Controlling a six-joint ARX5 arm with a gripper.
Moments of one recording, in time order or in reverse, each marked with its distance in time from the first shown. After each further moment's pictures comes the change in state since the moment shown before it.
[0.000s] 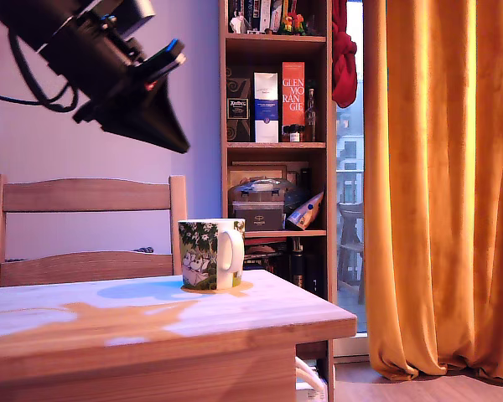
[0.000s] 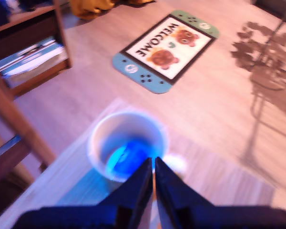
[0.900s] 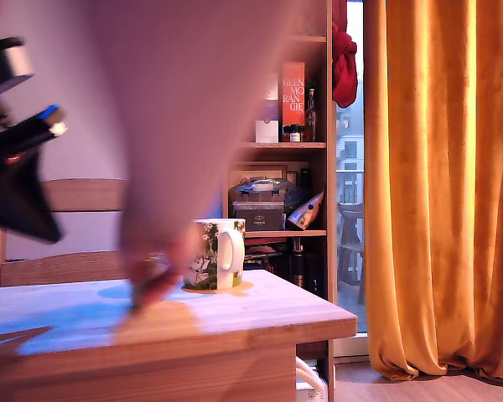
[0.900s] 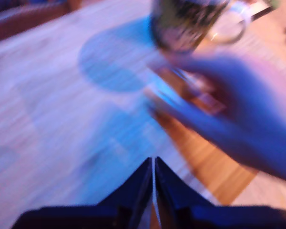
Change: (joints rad) arm 0.061 -0.394 -0.484 -0.056 -0.133 -0.171
